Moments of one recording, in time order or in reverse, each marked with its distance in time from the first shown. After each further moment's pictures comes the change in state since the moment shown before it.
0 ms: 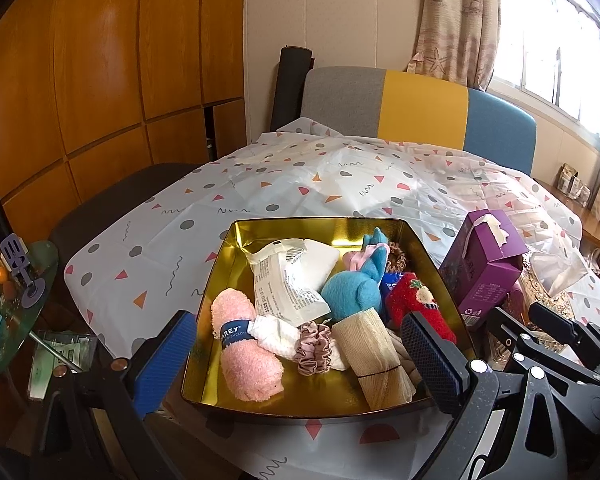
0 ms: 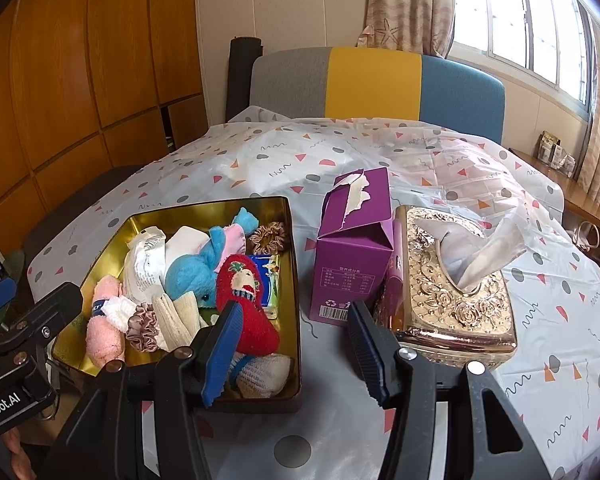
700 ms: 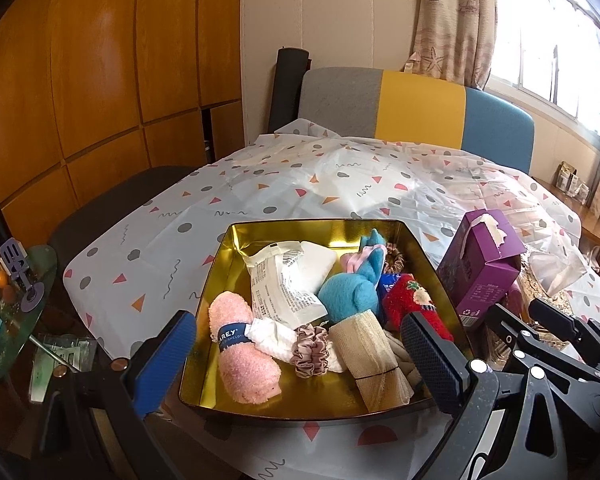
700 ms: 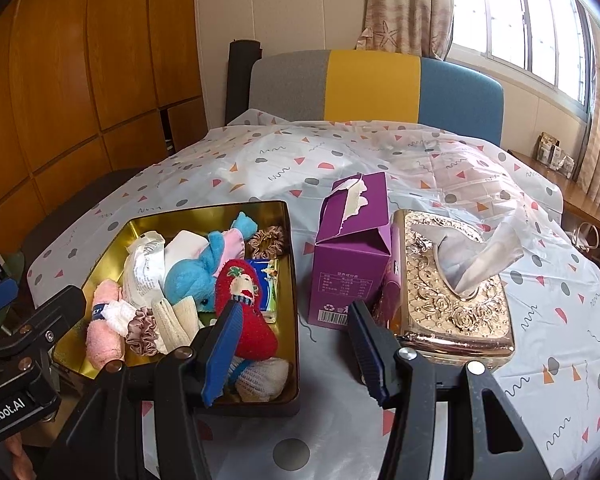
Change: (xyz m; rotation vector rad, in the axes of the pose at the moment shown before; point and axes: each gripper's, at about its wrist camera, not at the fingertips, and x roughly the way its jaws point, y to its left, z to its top) left arm 0.000 -0.004 0.002 0.012 -0.005 -0.002; right arm -0.002 -0.001 0.002 0.002 -0.010 -0.002
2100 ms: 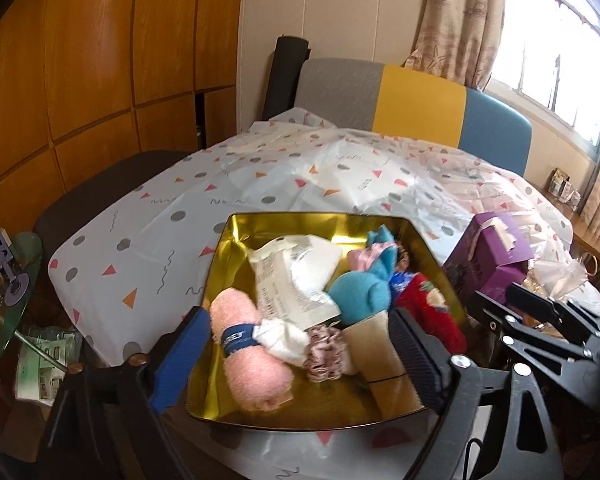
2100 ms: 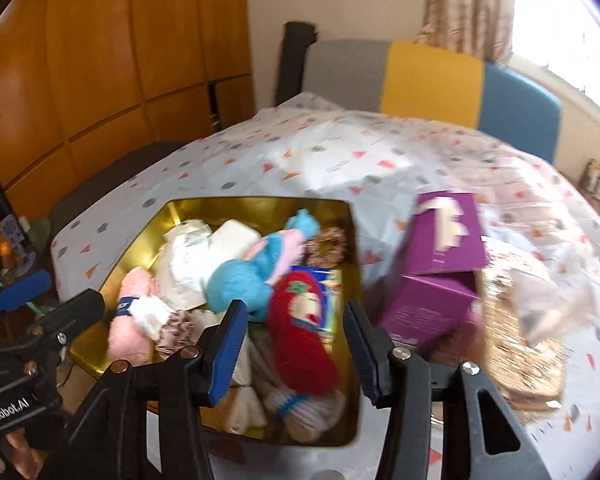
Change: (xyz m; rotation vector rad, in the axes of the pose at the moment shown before) left arm 0.018 0.025 0.006 -0.030 0.030 -0.067; right arm 0.025 0.032 0.015 -0.100 0.035 0.086
